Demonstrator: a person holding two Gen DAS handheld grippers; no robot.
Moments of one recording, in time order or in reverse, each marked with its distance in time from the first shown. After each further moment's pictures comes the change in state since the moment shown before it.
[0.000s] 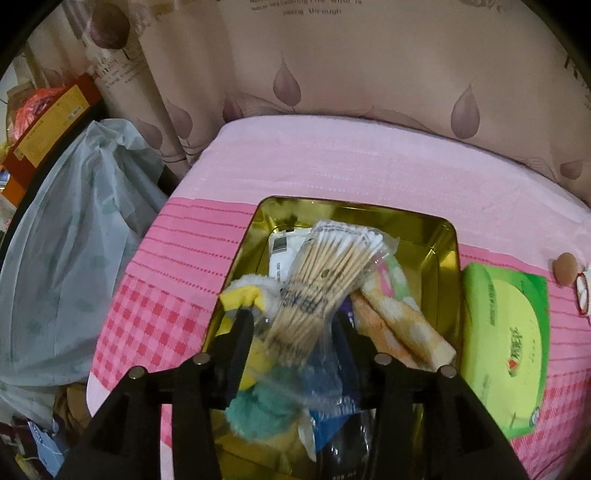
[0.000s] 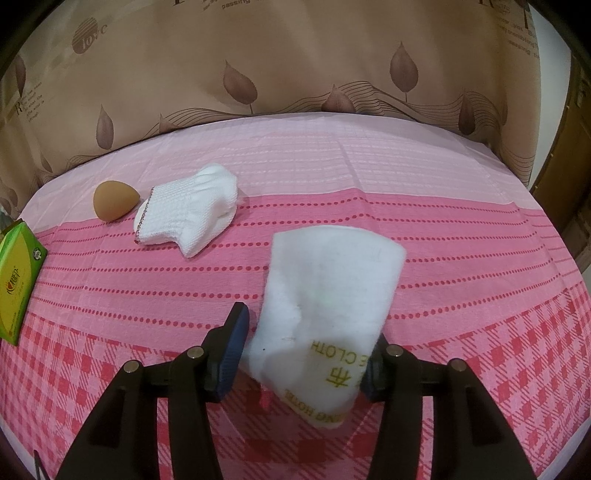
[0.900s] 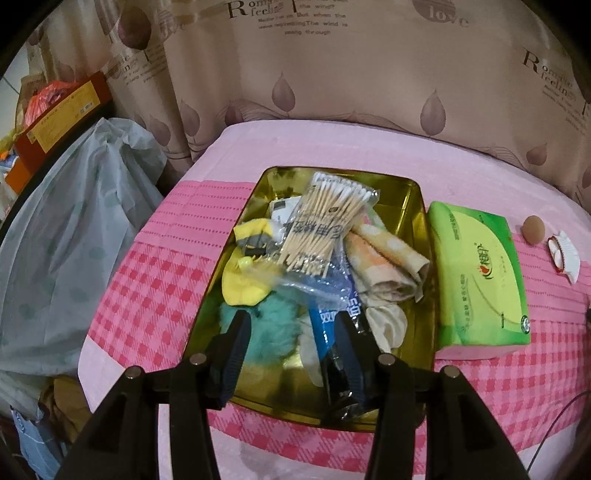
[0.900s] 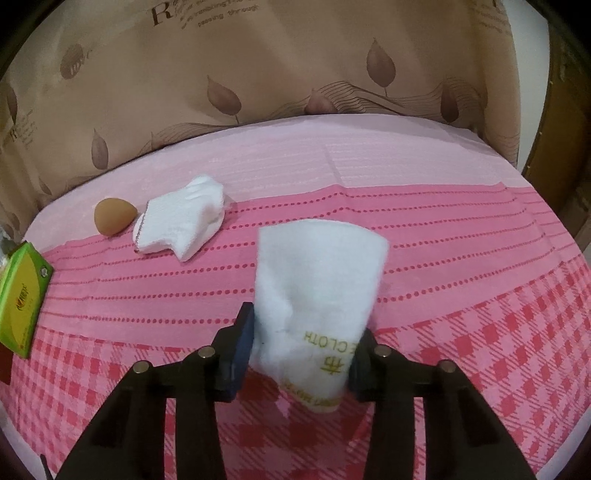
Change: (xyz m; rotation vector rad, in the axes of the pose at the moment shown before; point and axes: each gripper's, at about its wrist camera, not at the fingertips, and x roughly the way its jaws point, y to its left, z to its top) left arm -0.039 0.007 -0.074 -0.010 -0.081 -0.059; right arm -0.013 -0.008 -0.006 0.074 -0.017 0.001
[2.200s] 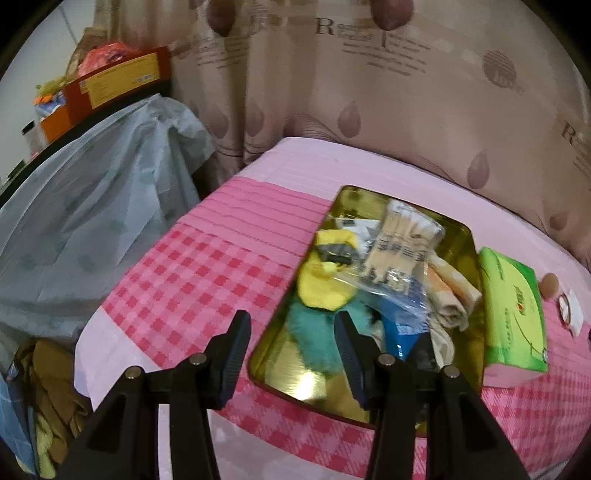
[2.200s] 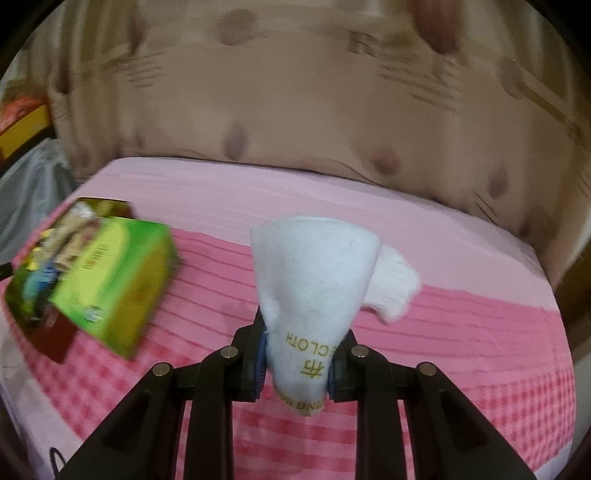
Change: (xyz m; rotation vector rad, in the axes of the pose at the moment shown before) left arm -0.006 0.070 -0.023 -0.225 -0.116 0.018; right arm -0.071 0.184 0.021 -0.351 -0.077 0.118
